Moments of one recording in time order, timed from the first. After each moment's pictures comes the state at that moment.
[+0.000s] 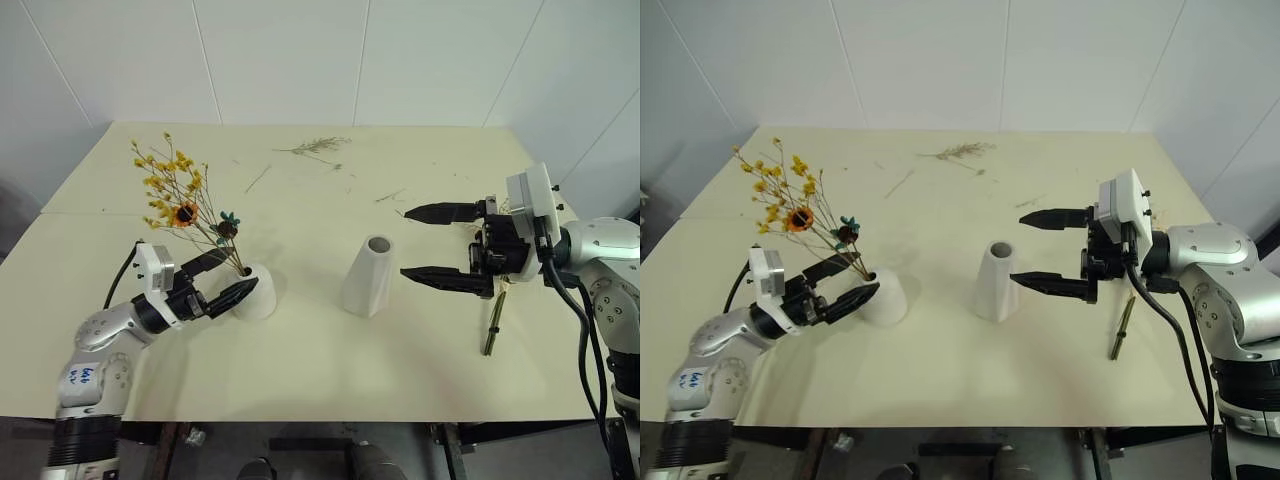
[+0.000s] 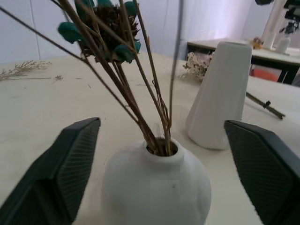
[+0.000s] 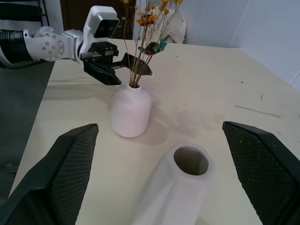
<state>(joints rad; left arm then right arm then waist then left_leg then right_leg) -0.25 0.62 0.27 -0.04 -0.60 0.22 -0.96 -0.62 -0.83 -0.12 -0.22 0.67 0.50 1.19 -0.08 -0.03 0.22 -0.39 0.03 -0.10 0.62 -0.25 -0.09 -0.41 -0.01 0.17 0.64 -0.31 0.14</state>
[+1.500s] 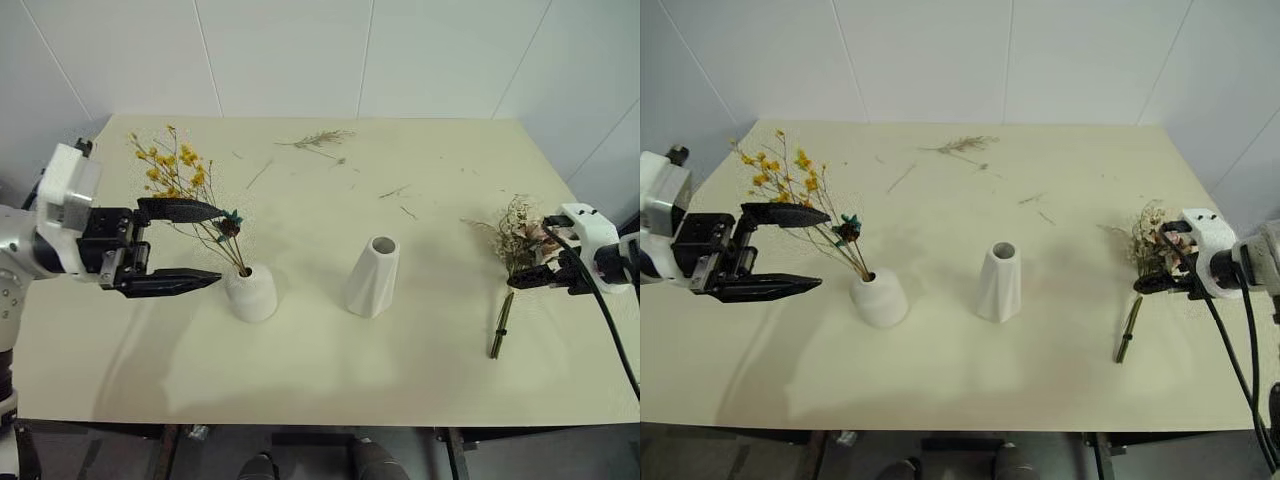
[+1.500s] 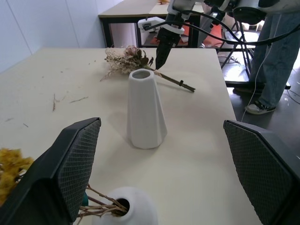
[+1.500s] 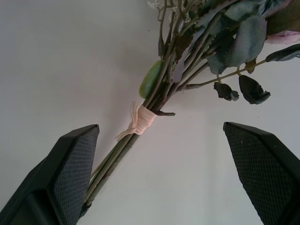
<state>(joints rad) -0.50 1.01 0.36 -0.16 -0.81 0.57 -1.30 -0.98 -1.07 0.20 0.40 0.36 1.44 0.76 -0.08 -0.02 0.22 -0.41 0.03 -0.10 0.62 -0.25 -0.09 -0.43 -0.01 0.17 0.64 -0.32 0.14</state>
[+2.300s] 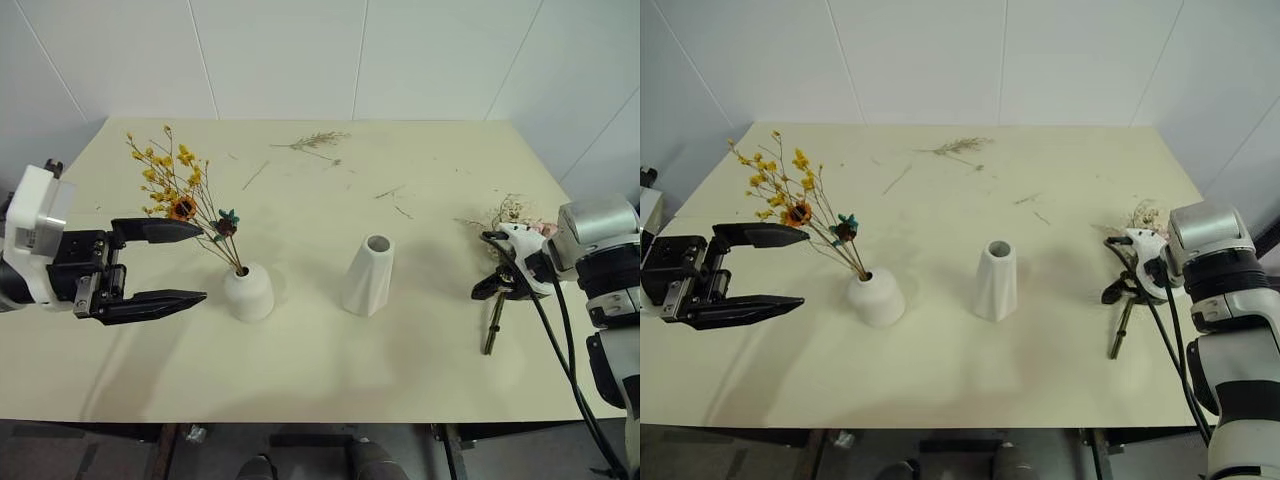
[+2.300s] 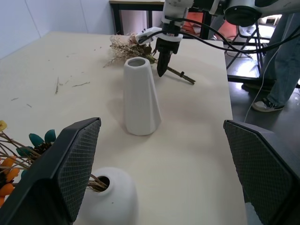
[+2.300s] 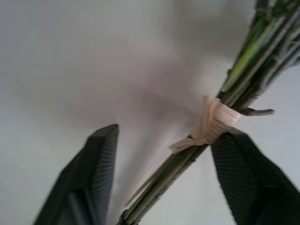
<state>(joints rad) -0.31 1.06 0.55 -0.32 -0.88 0.67 -1.23 -1.14 -0.83 0.30 0.63 0.27 1.59 0.67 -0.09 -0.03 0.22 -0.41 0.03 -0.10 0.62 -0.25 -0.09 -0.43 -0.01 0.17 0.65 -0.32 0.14</state>
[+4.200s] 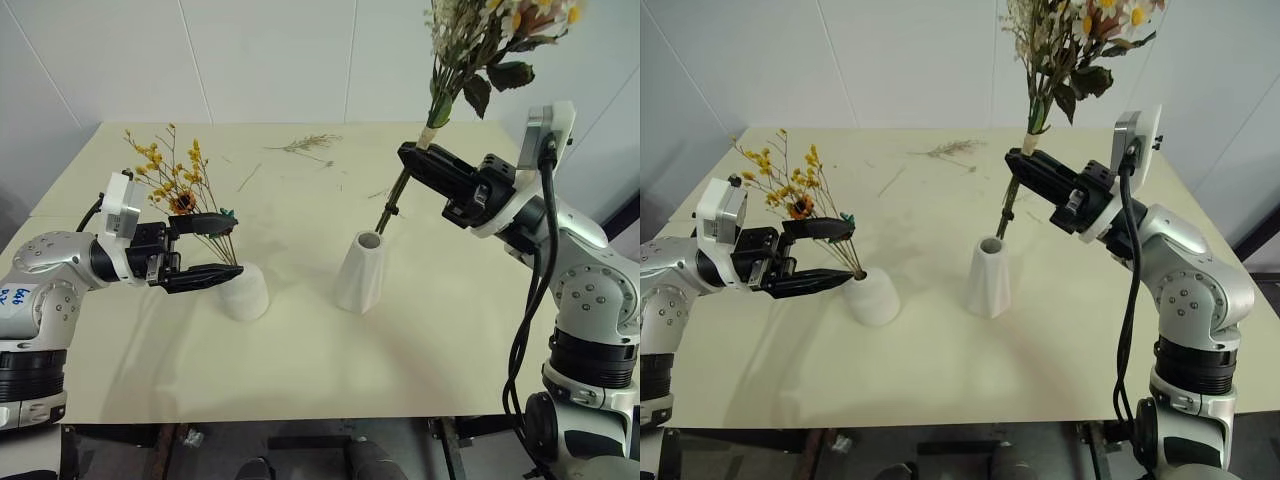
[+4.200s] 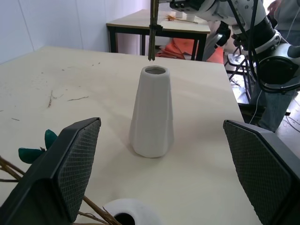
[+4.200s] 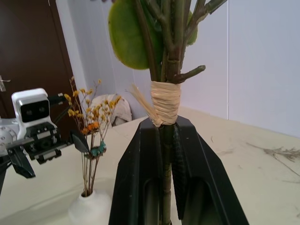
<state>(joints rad) -0.56 0.85 0.23 0.01 -0.71 0.48 -1.25 -0.76 -0.49 -0.28 -0.27 0.89 0.75 0.66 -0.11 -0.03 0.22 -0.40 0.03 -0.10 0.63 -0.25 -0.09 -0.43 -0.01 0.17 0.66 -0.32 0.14</state>
